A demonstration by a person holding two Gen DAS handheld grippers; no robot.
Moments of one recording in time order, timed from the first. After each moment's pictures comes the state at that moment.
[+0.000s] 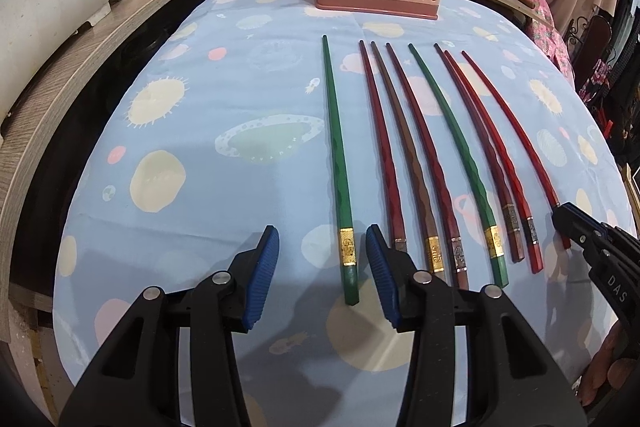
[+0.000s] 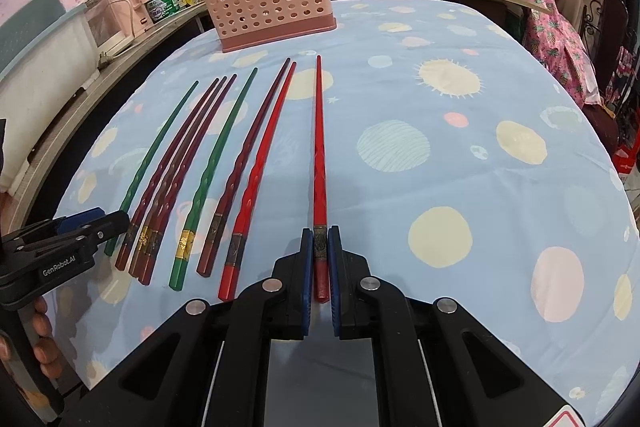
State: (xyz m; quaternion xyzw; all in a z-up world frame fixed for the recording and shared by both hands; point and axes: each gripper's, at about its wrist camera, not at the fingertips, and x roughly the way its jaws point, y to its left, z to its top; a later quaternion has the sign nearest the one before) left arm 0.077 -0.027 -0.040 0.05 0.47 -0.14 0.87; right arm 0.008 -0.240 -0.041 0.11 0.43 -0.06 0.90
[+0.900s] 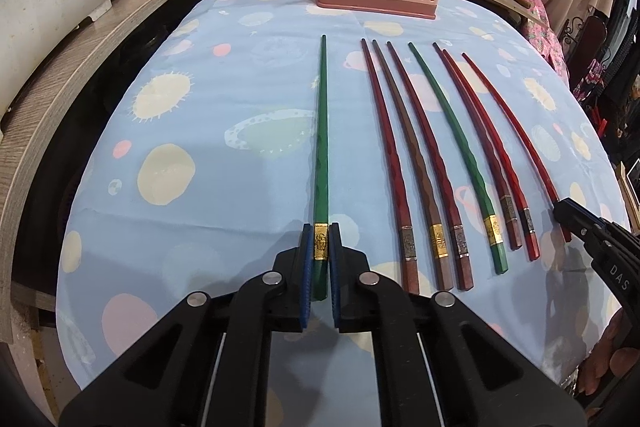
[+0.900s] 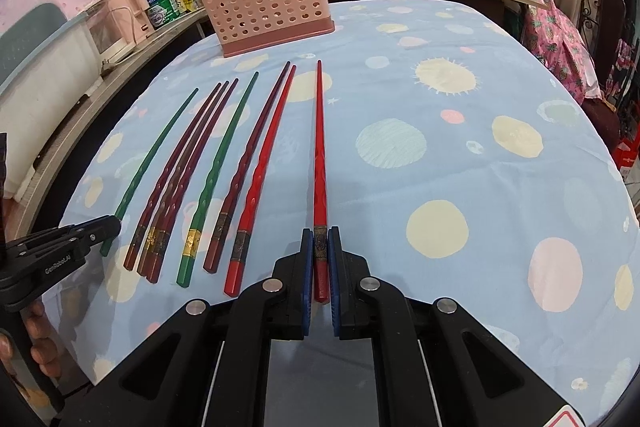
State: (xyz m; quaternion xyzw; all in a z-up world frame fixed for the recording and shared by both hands) left arm 0.074 -0.017 -0.037 0.05 0.48 -0.15 0.86; right arm 0.001 -0.241 -0.036 0.12 0.42 -0.05 0.90
